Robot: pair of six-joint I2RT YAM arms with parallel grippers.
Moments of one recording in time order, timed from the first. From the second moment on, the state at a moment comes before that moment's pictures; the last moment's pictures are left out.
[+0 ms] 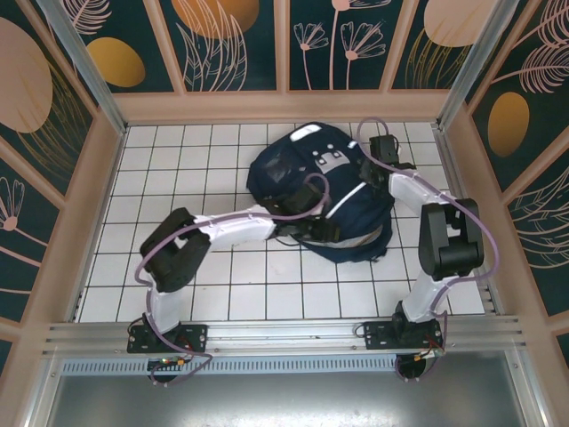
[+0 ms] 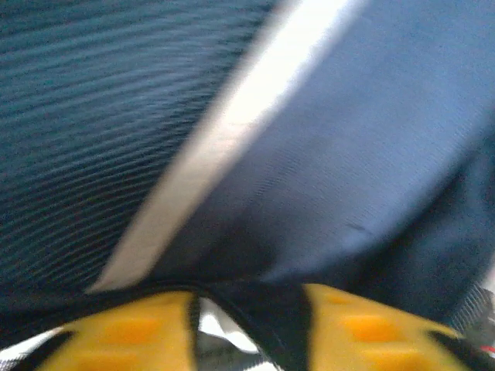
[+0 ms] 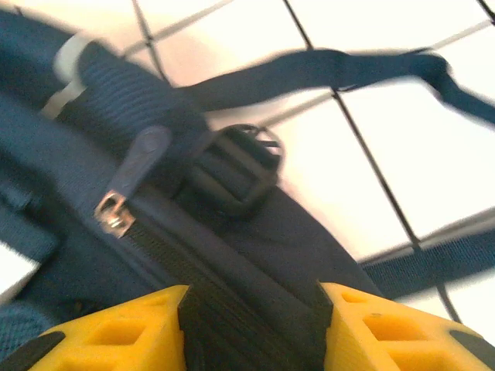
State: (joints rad) left arm -0.95 1.97 1.37 -0.27 0.29 -0.73; right arm 0.19 1.77 1.20 -0.29 0.15 0.50
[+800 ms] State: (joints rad) left arm -0.70 1.52 0.93 -0.23 0.22 -0.95; right arm 0.45 1.31 1.01 -0.45 0.04 0.59
